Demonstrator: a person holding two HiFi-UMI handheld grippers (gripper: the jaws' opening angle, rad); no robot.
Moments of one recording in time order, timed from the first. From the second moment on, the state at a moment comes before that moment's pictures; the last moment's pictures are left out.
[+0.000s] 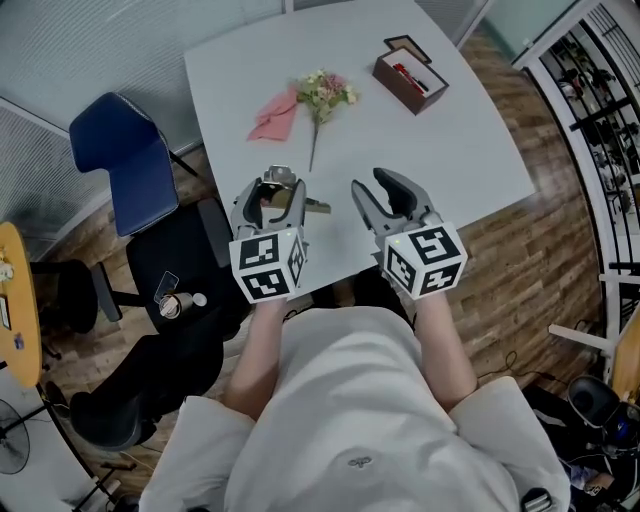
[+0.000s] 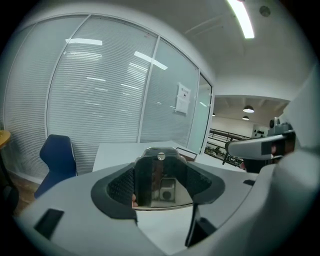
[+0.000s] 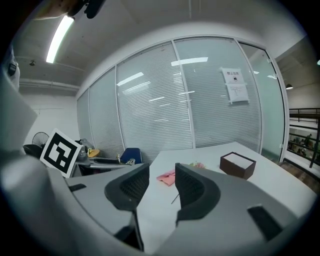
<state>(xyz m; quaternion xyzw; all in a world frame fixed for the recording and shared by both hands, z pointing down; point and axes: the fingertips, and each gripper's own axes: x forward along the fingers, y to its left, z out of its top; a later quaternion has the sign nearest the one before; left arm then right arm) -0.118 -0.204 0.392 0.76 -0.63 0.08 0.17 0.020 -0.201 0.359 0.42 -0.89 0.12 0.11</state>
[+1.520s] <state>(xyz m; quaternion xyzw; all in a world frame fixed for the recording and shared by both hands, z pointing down) -0.110 -0.180 0.357 0.79 -0.60 0.02 0.12 0.005 -0.180 0.353 0.42 -0.90 0.10 0.10</state>
